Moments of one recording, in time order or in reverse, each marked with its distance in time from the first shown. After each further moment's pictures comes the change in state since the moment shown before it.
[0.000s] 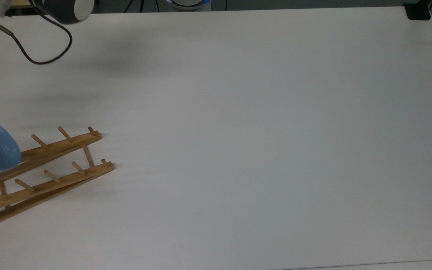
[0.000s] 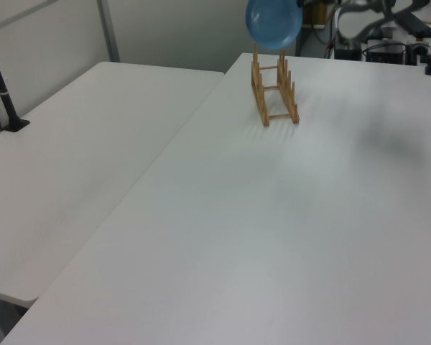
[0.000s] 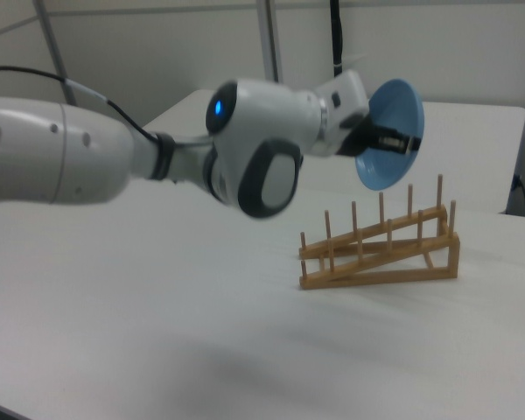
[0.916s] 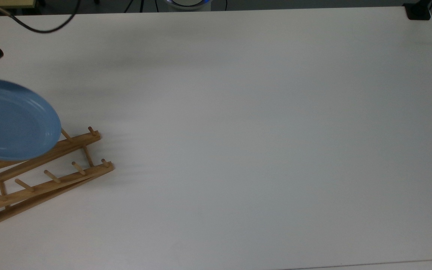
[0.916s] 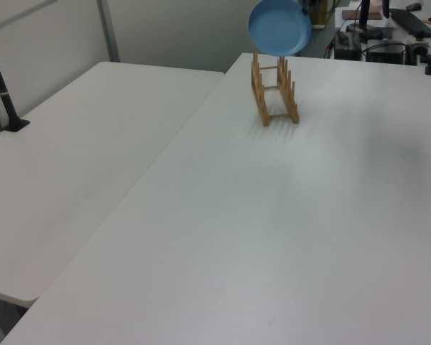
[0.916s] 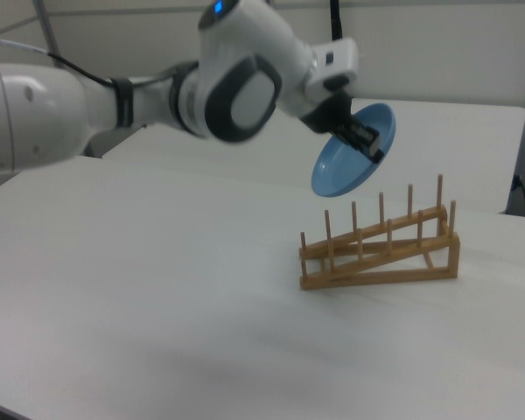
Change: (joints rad) arm 0.036 -0.093 0.027 0.163 -0.053 -0.704 0.114
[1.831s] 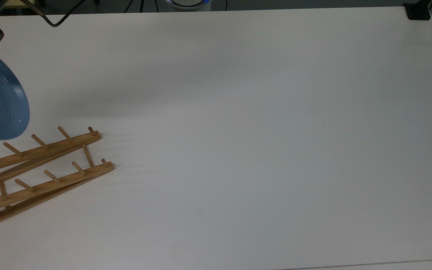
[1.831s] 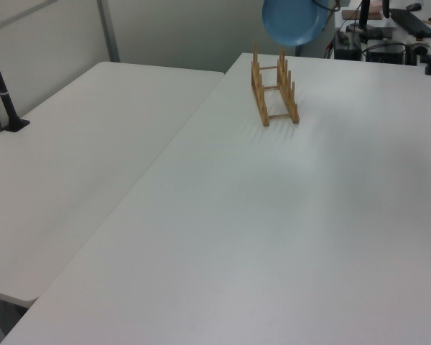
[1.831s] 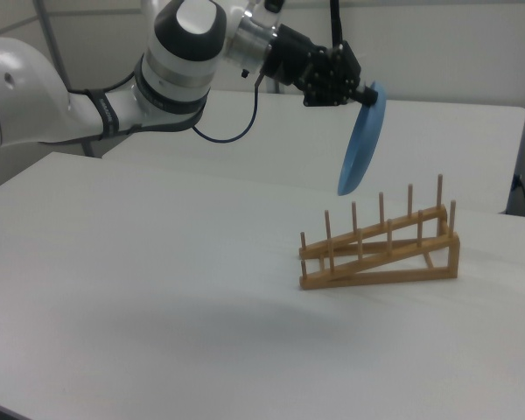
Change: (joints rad) arm 0.009 0.003 0.160 0.142 -0.820 -0.225 0.000
